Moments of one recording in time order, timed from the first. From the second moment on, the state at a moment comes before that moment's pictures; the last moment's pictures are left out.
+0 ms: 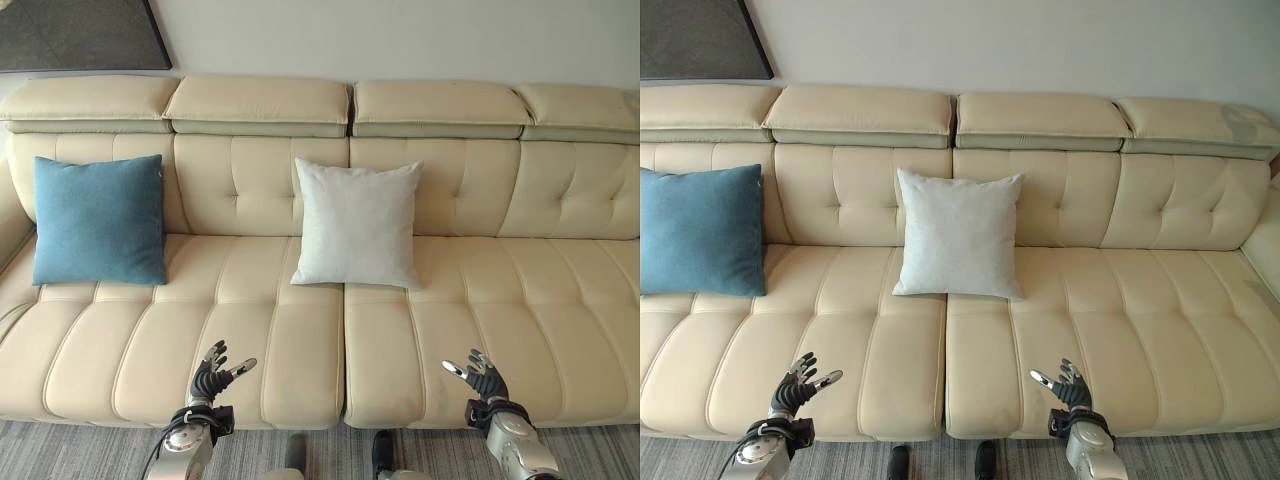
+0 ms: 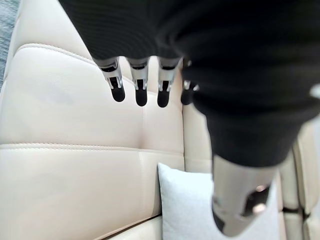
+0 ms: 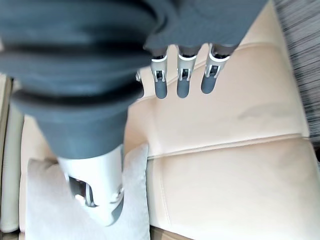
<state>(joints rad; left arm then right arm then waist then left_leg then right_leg) 0.16 0.37 -0.08 0.45 -0.29 -0.06 0.12 0.04 -0.27 0.03 0.63 0.38 -0.02 -0.14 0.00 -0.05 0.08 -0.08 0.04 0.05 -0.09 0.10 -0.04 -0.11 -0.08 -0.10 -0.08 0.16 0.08</state>
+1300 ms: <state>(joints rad) 0.15 0.32 -0.04 0.47 -0.29 -0.04 0.12 0.04 -0.30 -0.01 0.58 0.39 -0.01 -0.15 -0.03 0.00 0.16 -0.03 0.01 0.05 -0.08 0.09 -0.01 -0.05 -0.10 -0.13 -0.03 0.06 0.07</state>
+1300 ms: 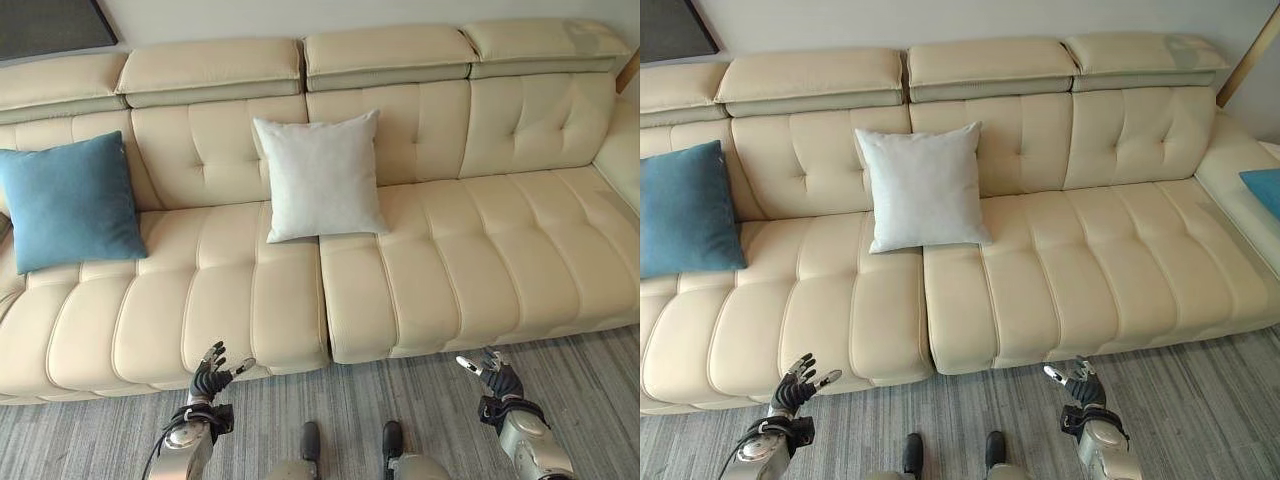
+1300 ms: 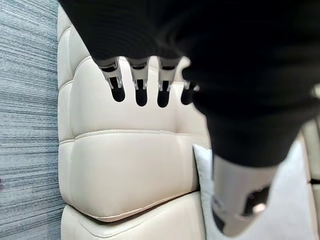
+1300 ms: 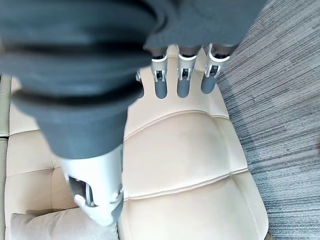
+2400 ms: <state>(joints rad) 0.07 0.28 -0.14 0.45 -0.22 -0.02 0.08 0.06 -0.33 0.06 0.54 0.33 0.01 -0.16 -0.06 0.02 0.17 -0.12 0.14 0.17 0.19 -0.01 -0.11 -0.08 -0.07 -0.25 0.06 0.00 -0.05</state>
